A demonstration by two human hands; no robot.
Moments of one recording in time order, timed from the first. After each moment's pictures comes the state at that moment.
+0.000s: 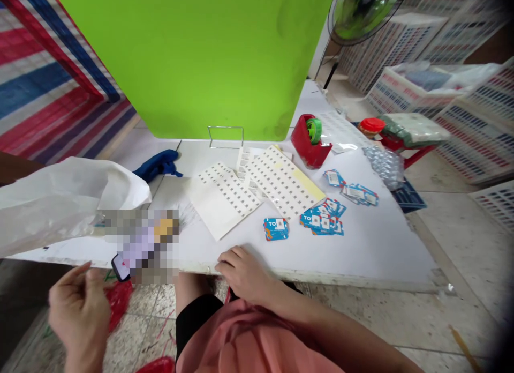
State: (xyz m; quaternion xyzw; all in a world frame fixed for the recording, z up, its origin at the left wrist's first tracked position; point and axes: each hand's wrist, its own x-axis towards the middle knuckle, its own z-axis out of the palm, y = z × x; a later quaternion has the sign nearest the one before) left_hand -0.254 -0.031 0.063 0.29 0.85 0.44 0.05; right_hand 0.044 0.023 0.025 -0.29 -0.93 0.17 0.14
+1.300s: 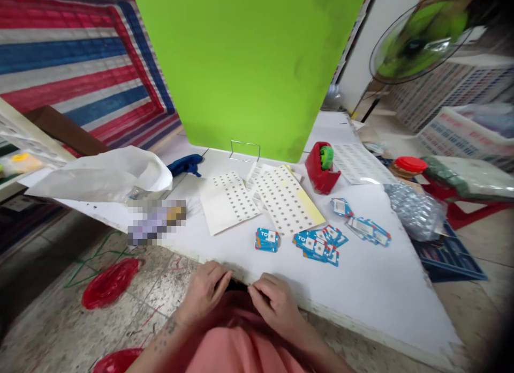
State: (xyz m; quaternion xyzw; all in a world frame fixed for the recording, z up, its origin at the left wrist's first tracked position) left_hand -0.053 -0.045 0.016 0.76 0.59 0.25 0.11; right_hand 0.157 -0.015 0.008 -0.34 -0.81 0.36 0.32
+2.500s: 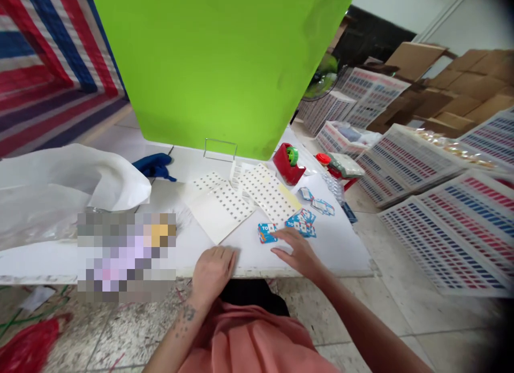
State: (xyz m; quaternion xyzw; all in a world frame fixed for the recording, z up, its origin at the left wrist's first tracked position) left_hand -0.104 0.016 0.004 0.83 0.51 0.23 0.00; right_hand 0.158 0.033 0.041 -0.52 -0.81 0.15 0.24
